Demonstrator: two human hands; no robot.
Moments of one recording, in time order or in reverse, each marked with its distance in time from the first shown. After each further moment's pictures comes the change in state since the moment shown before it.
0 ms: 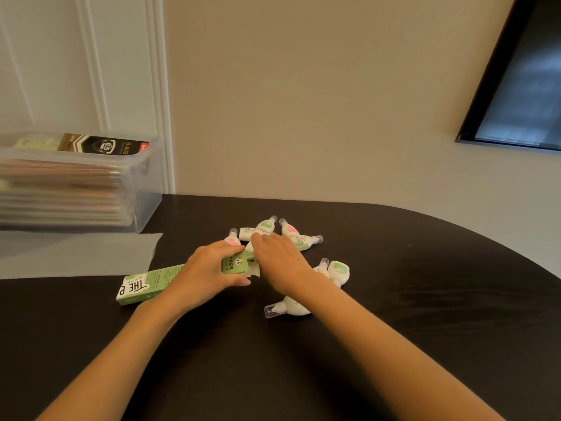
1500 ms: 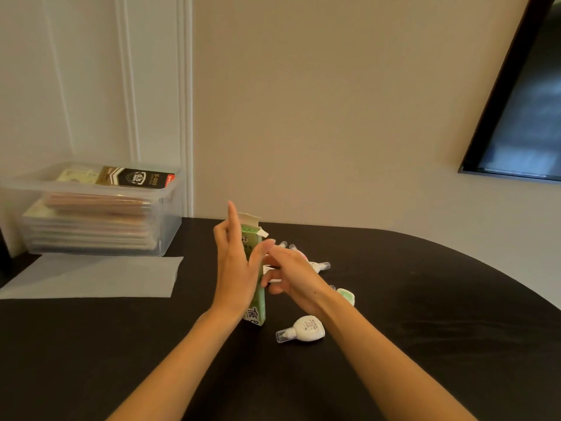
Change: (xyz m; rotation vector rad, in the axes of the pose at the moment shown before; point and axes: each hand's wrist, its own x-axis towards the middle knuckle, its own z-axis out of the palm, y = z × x) left_hand 0.000 0.076 -0.023 -0.457 0.563 -0.041; right_hand -0.013 -0.006 -0.050 1.714 -0.115 0.350
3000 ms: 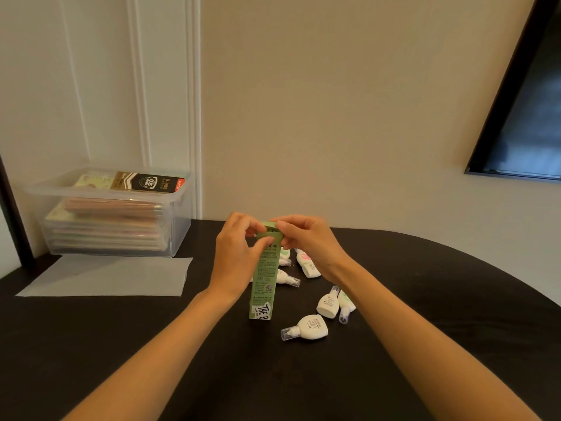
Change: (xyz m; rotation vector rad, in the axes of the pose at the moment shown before) left_hand 0.020 0.006 -0.018 0.180 0.013 0.240; right_hand -0.001 -0.047 -0.020 -0.198 0.108 -0.329
